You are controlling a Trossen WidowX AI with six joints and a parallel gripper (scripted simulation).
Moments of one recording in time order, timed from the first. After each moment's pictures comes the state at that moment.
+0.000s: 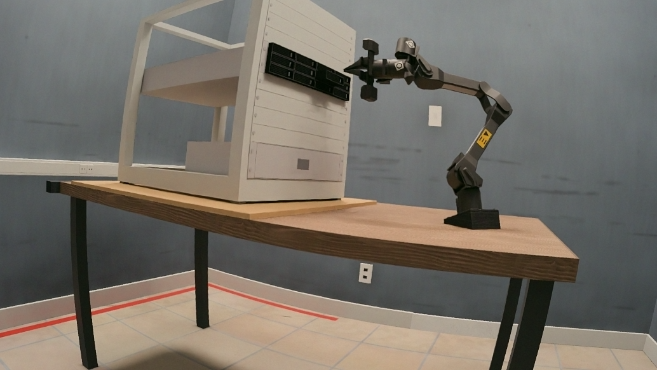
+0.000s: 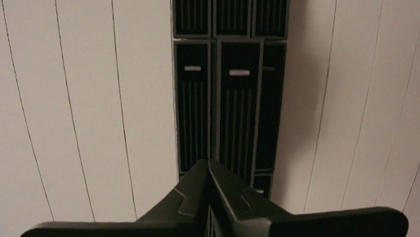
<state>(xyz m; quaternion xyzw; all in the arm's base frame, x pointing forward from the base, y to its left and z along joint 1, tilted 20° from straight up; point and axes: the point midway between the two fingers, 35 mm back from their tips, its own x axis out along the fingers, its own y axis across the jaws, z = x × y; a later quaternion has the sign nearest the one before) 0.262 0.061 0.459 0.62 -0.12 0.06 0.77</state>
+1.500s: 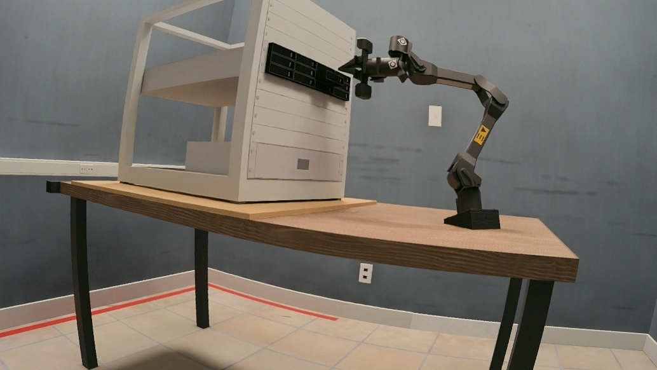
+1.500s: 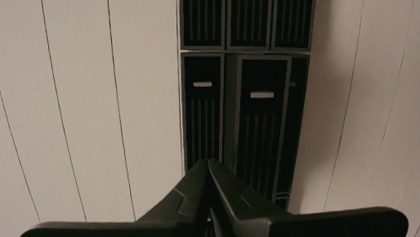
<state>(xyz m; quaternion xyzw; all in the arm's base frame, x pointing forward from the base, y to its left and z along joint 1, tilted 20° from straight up) 0.282 0.054 0.474 0.62 -0.11 0.06 0.78</state>
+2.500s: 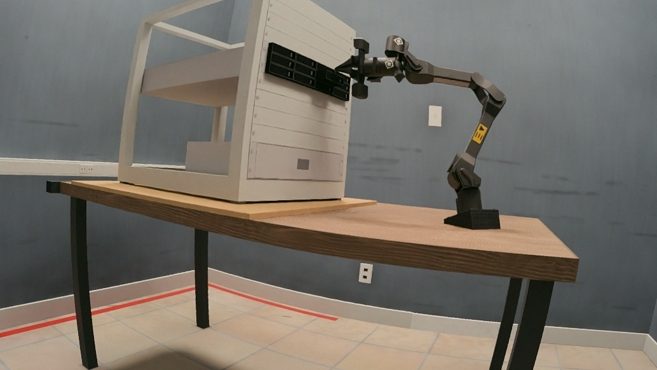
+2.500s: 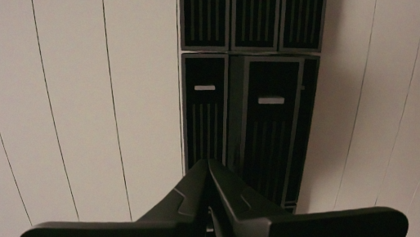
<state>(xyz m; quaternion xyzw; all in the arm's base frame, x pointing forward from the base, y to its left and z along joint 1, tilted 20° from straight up) 0.293 0.053 0.478 0.62 -0.11 0.07 0.78</state>
